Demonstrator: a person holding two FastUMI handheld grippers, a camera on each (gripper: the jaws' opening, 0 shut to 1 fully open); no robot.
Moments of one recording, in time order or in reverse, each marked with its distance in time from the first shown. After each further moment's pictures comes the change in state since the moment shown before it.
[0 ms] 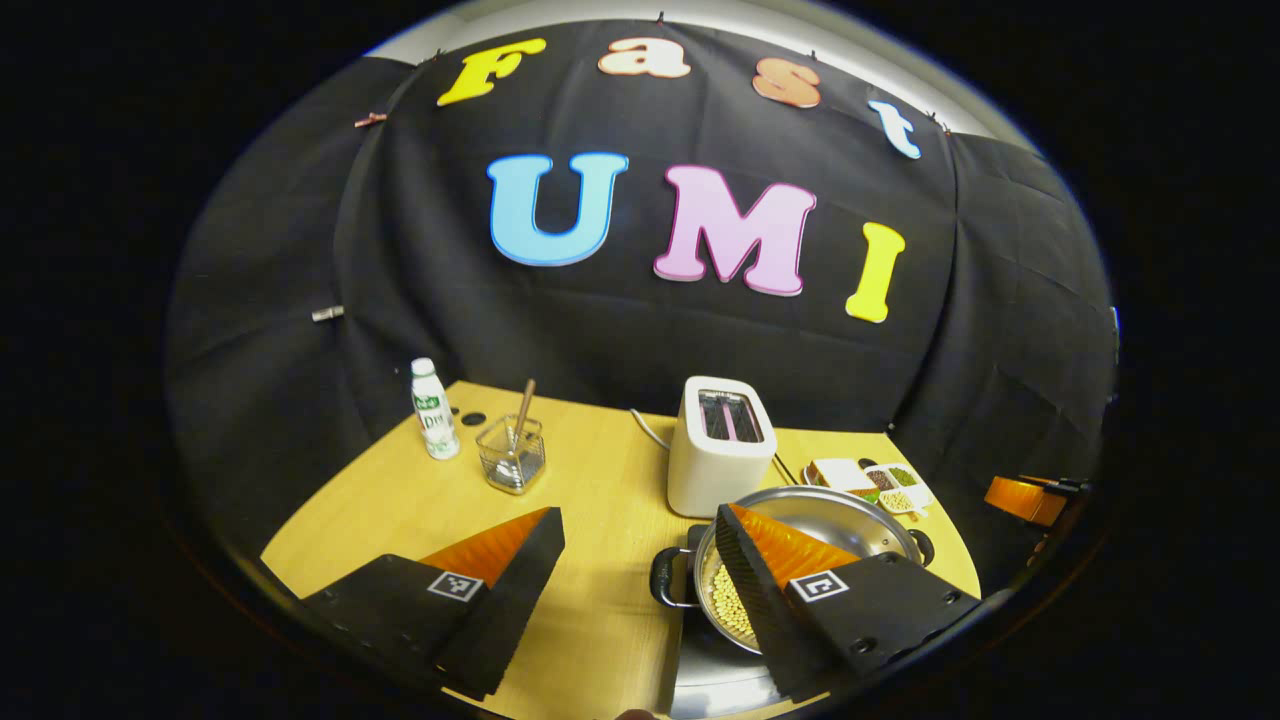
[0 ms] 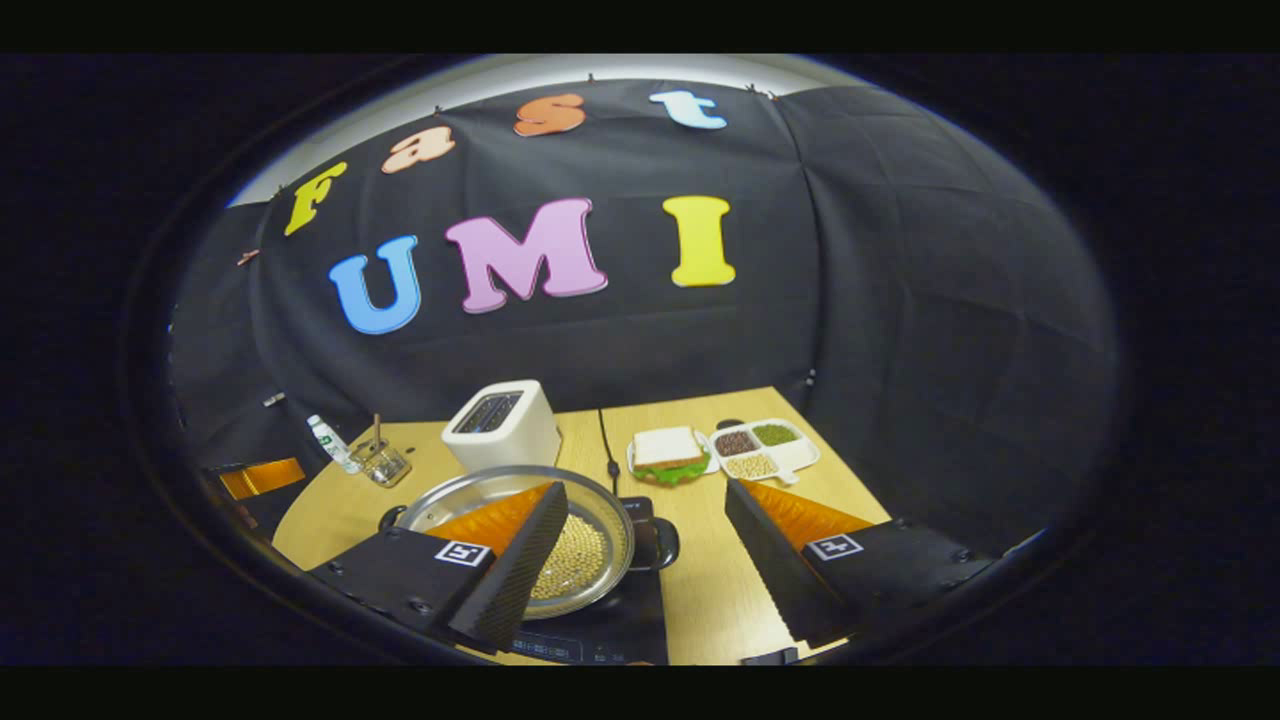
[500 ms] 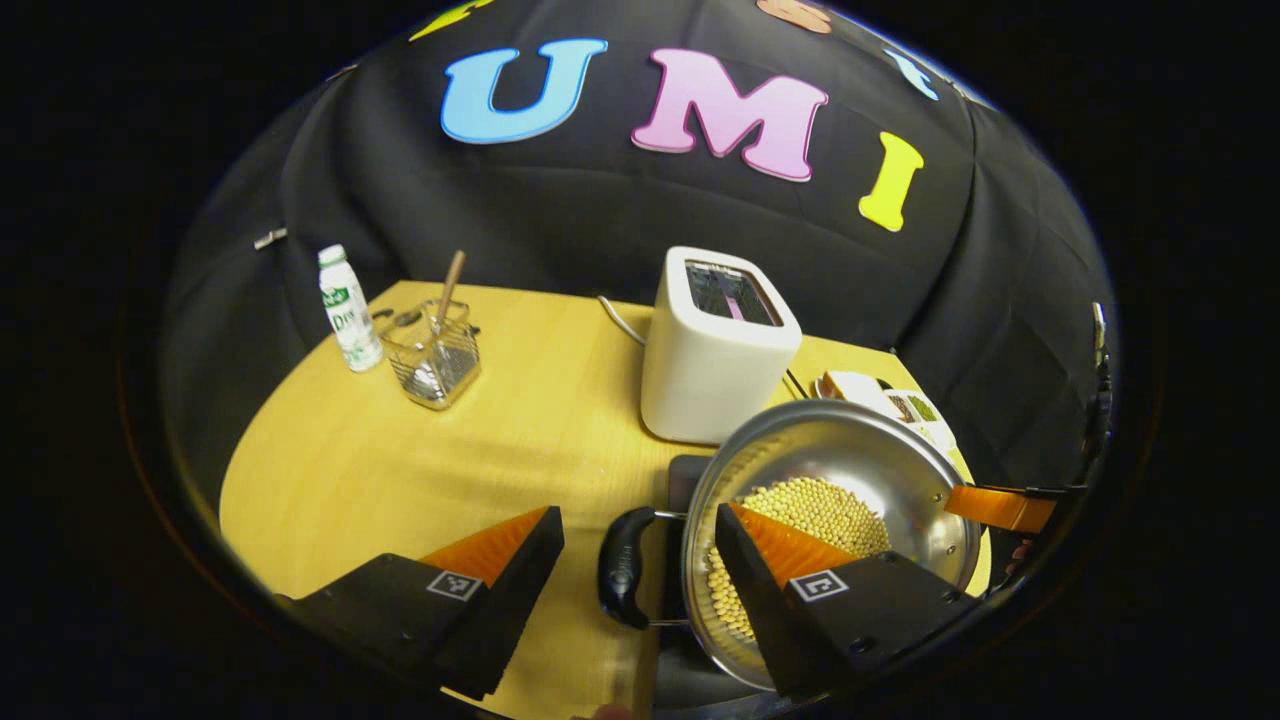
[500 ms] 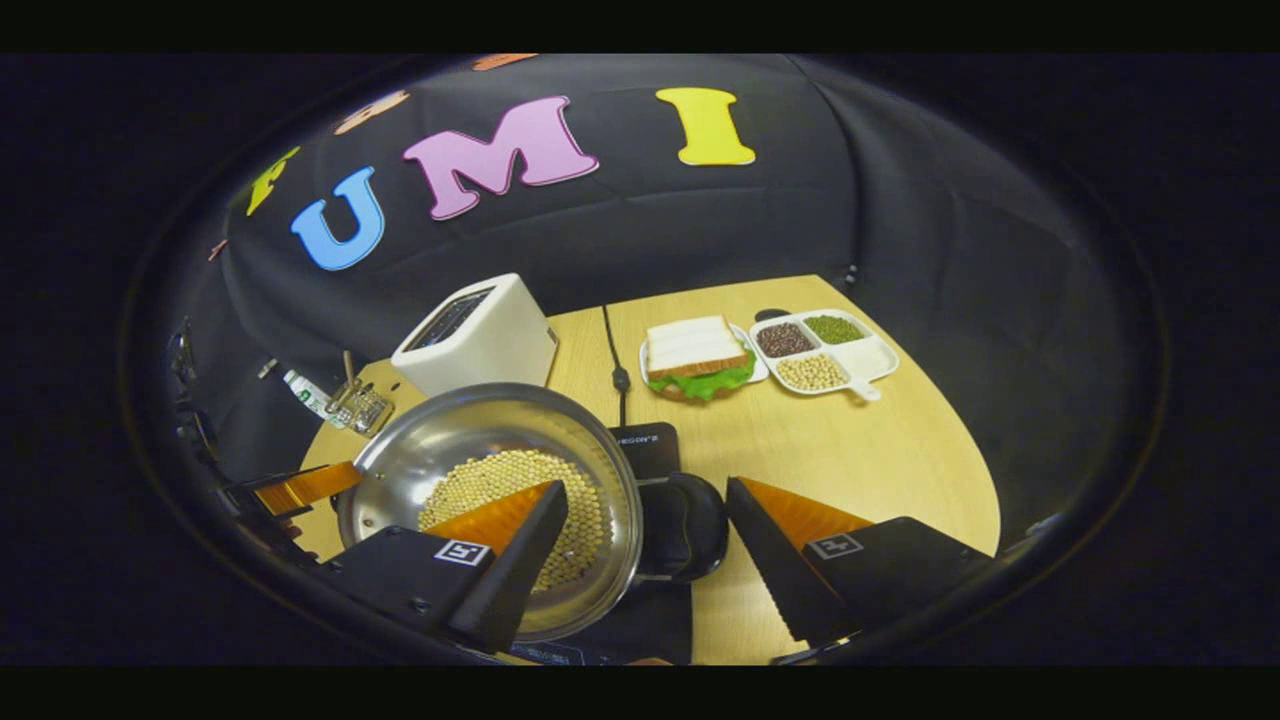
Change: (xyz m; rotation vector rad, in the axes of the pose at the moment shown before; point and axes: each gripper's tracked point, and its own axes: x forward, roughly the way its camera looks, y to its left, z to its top) left arm 0.117 -0.024 -0.113 -0.012 0.296 -0.034; right arm 0.103 0.006 -0.132 0.062 0.396 0.054
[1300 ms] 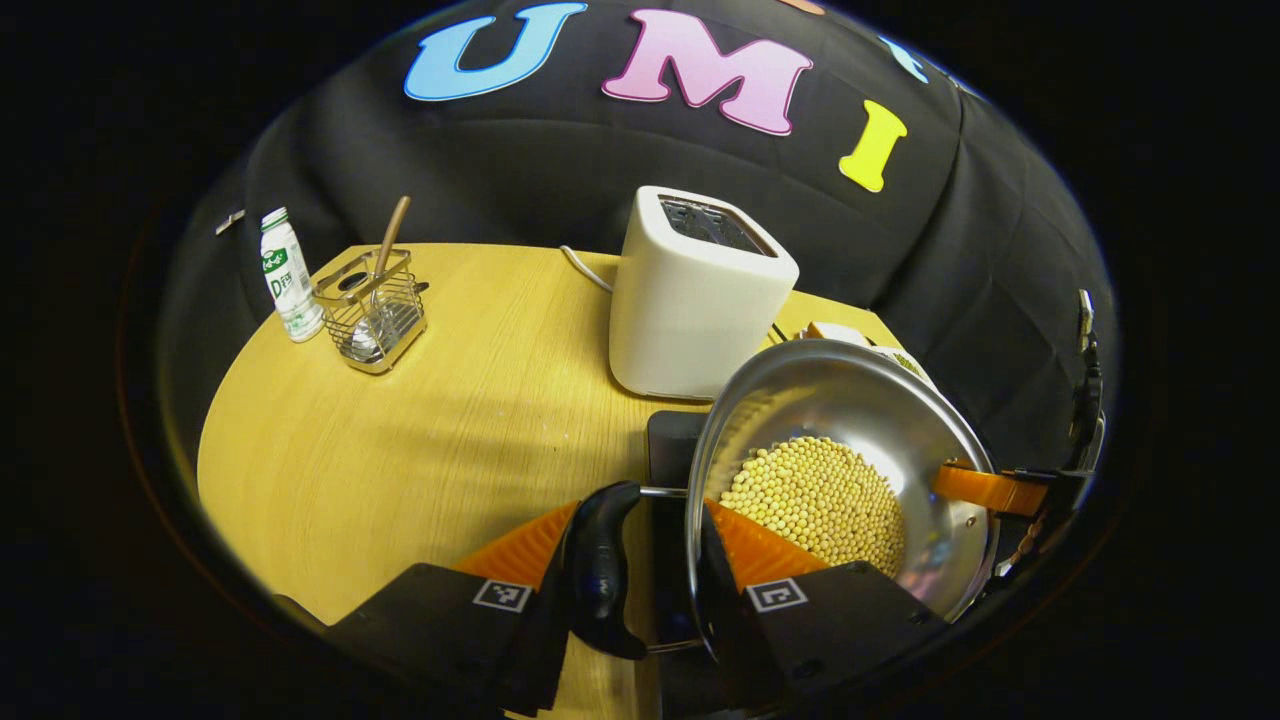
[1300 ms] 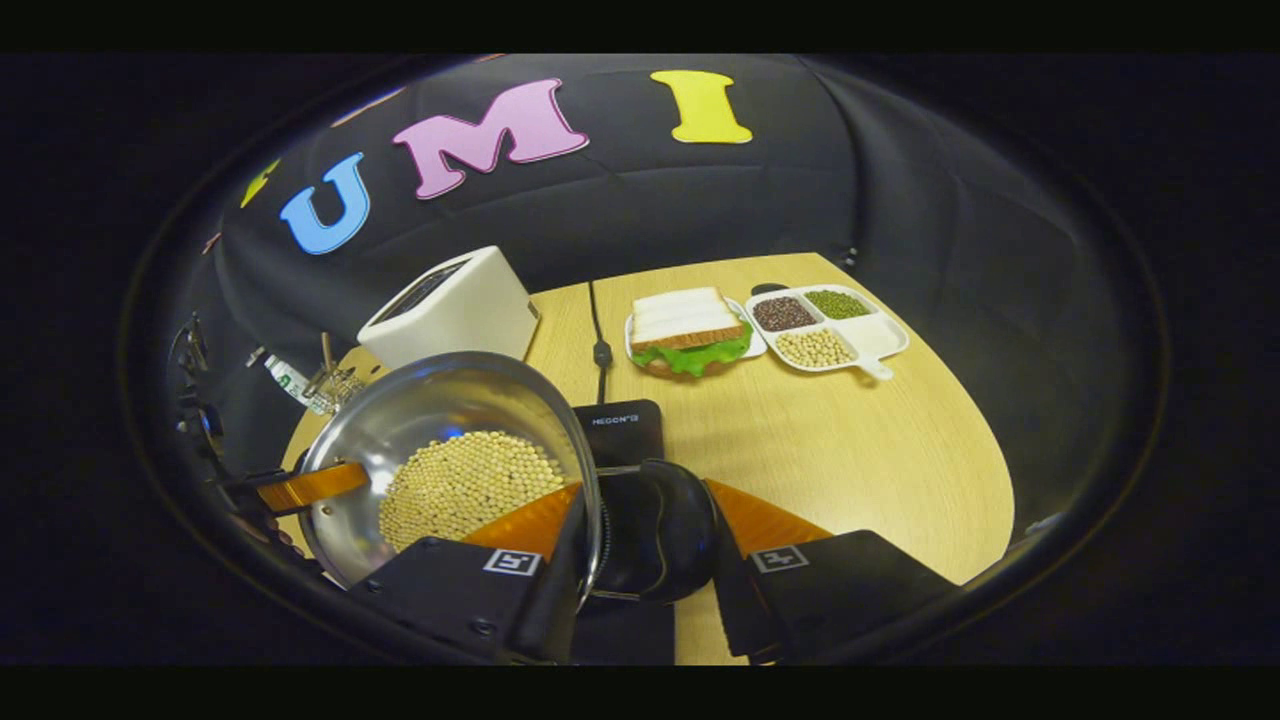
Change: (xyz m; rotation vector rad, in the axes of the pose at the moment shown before) left arm 0.051 -0.022 -0.050 0.005 0.155 -0.146; right arm 0.038 -0.015 -0.034 0.002 0.090 -0.009
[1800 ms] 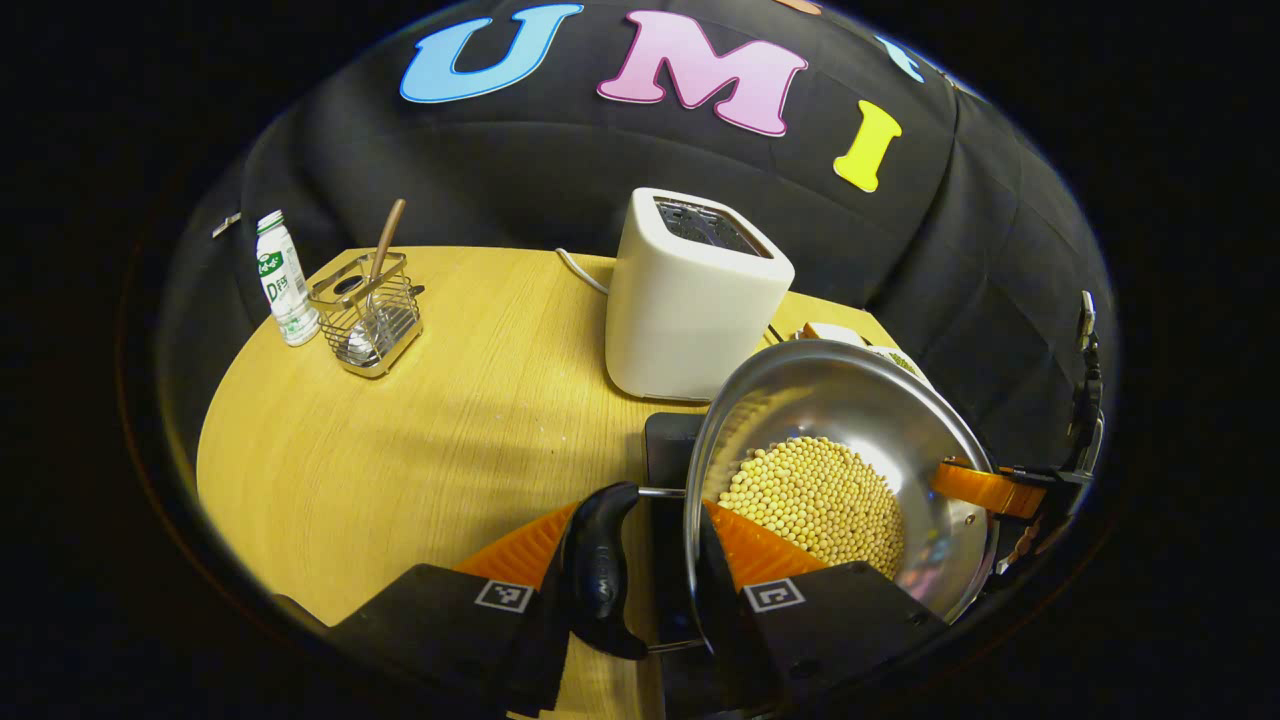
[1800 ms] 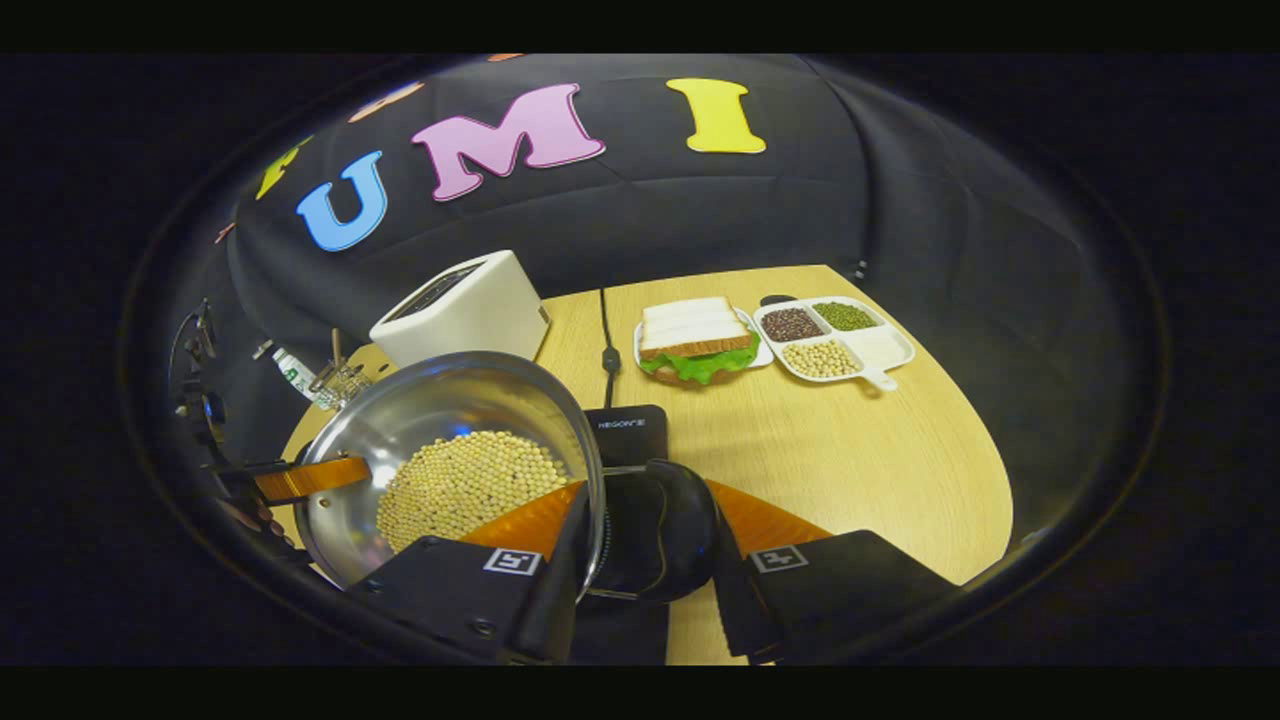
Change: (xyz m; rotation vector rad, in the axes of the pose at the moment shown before) left arm 0.000 0.002 -0.002 0.021 -0.003 -0.007; right arm -0.001 0.002 0.000 -0.035 -0.039 0.024
